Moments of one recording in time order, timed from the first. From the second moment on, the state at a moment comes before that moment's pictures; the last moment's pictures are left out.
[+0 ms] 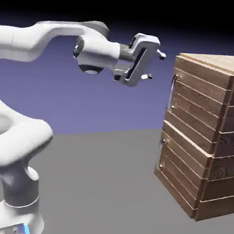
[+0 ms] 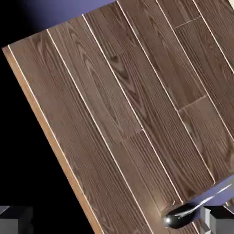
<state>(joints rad) -0.78 -1.03 0.90 -2.47 1.94 2.90 1.74</state>
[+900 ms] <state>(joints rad) -1.31 -1.24 1.38 -2.19 2.90 2.82 2.22</state>
